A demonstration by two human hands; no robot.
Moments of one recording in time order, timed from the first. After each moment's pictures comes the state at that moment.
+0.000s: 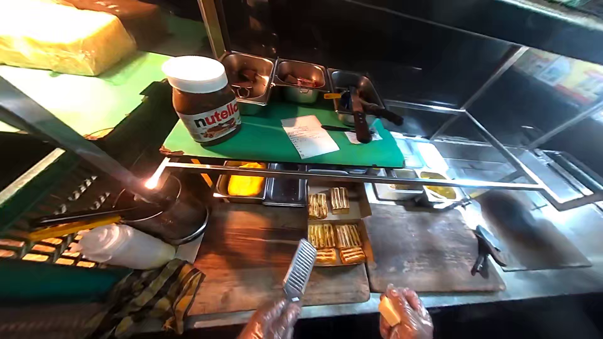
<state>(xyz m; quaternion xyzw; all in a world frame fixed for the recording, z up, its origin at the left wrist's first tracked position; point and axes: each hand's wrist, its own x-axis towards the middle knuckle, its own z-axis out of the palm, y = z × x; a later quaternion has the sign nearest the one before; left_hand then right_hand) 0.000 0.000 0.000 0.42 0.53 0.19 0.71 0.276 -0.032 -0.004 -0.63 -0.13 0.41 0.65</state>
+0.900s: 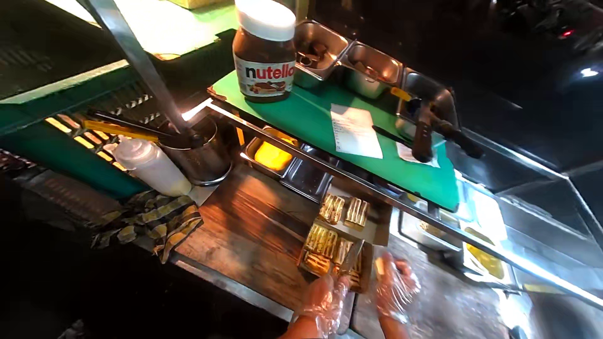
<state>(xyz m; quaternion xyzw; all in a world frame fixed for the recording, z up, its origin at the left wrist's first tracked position) 0.182 0.062 -0.040 0.41 0.65 0.14 0.63 0.339 0.120 -0.074 -0.70 -0.47 0.22 0.50</state>
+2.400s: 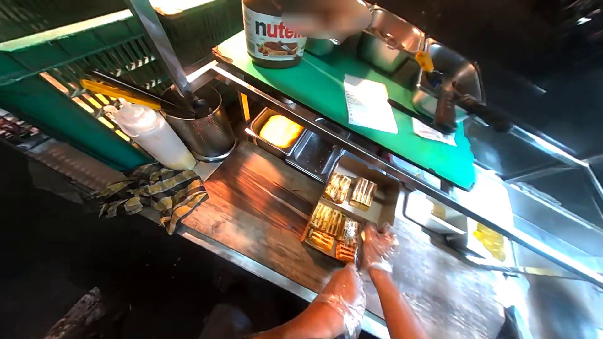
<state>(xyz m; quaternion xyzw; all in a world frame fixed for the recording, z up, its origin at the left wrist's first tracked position) 0.205 0.059 0.001 0.46 0.60 0.04 0.66 0.316 0.133 -0.085 -0.78 -0.54 0.20 0.22</state>
